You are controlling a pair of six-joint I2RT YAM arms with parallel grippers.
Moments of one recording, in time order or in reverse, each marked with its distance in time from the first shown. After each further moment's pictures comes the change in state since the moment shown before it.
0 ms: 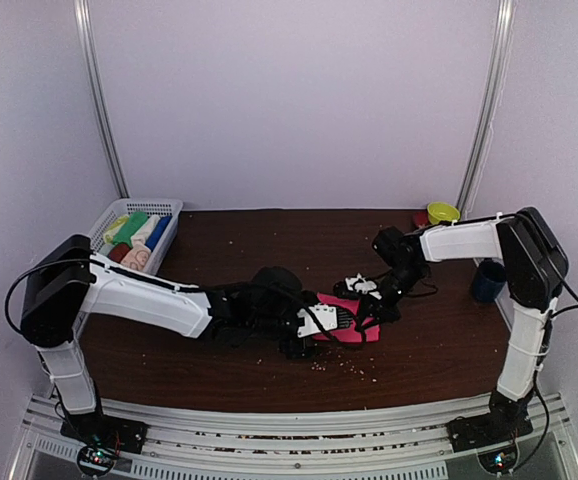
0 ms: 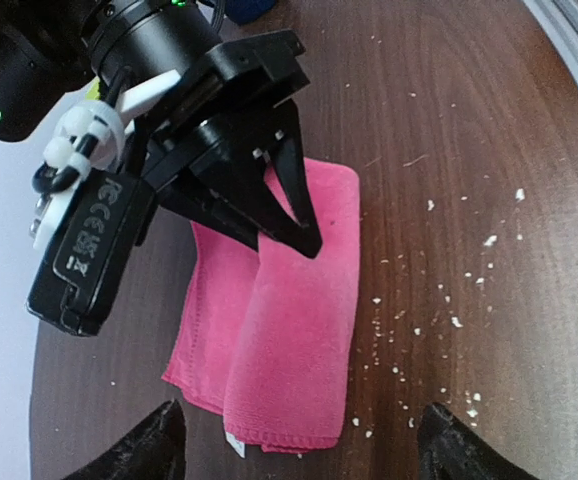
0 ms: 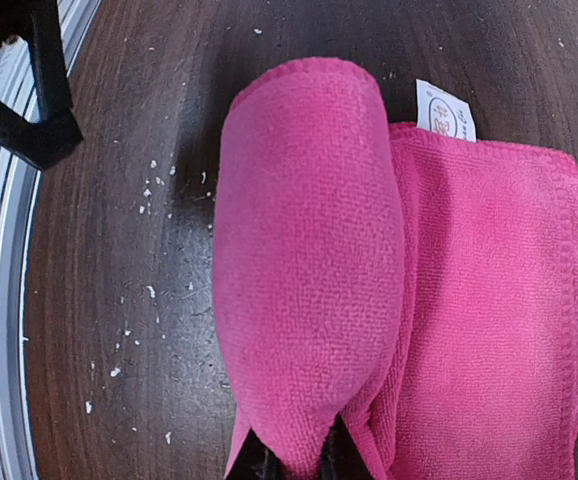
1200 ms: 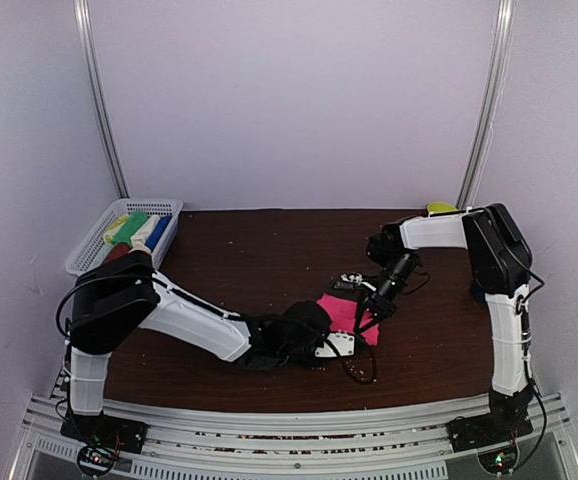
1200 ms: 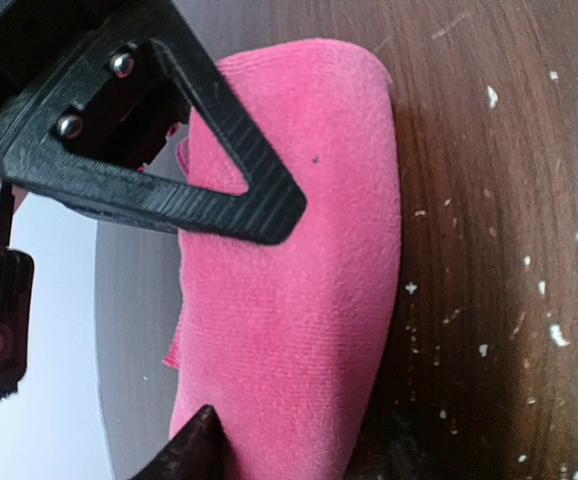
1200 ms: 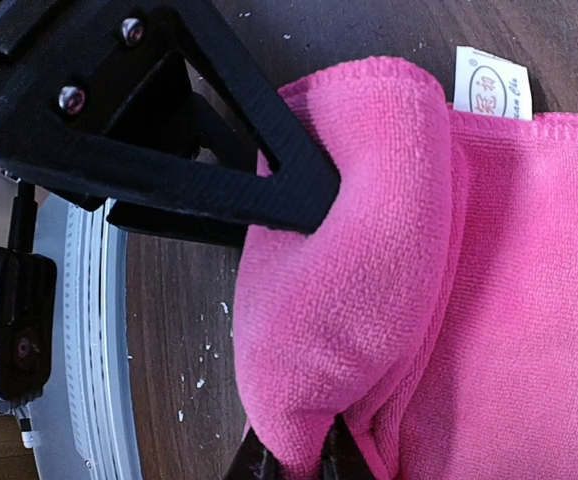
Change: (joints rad) left arm -0.077 0.257 0.085 0.137 -0.340 0.195; right arm -0.040 0.270 0.312 -0.451 -0.160 -0.013
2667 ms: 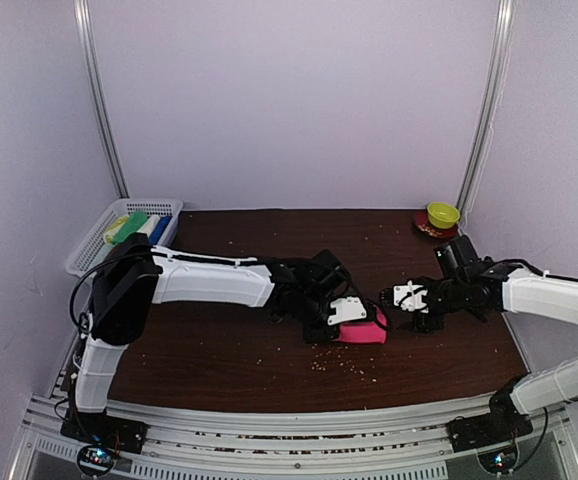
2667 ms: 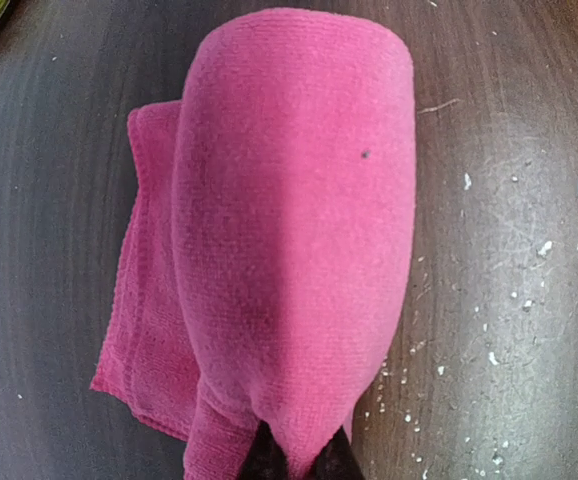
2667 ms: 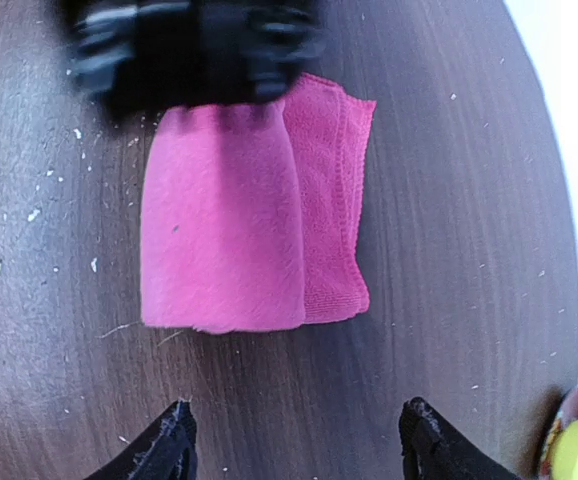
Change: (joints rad) left arm 0.114 0.114 0.516 -0.734 0.404 -0.255; right arm 0.003 -0.969 -0.879 0.850 0.517 -0.013
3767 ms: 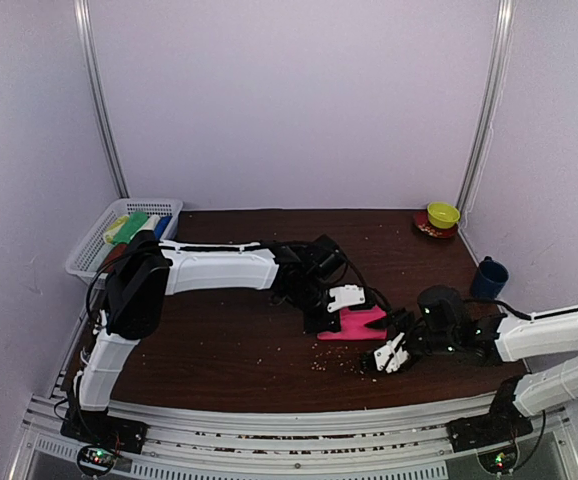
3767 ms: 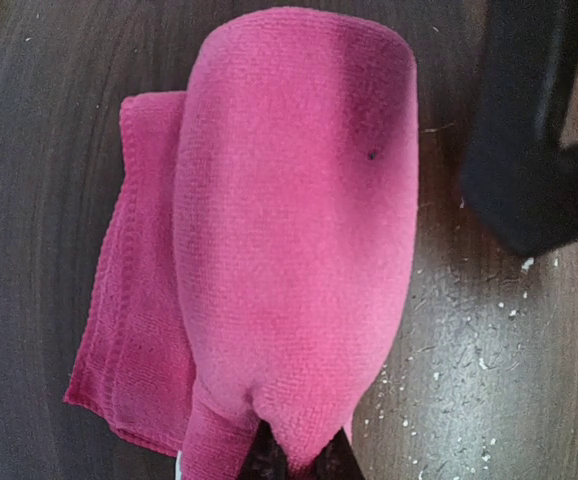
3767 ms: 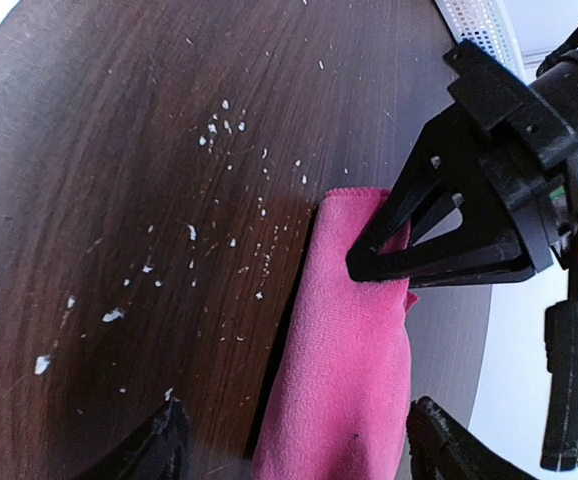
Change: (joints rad) left arm 0.065 0.090 0.172 -0.158 0.185 -0.041; right arm 0.336 -0.077 -0.316 0.494 0.124 -0.217
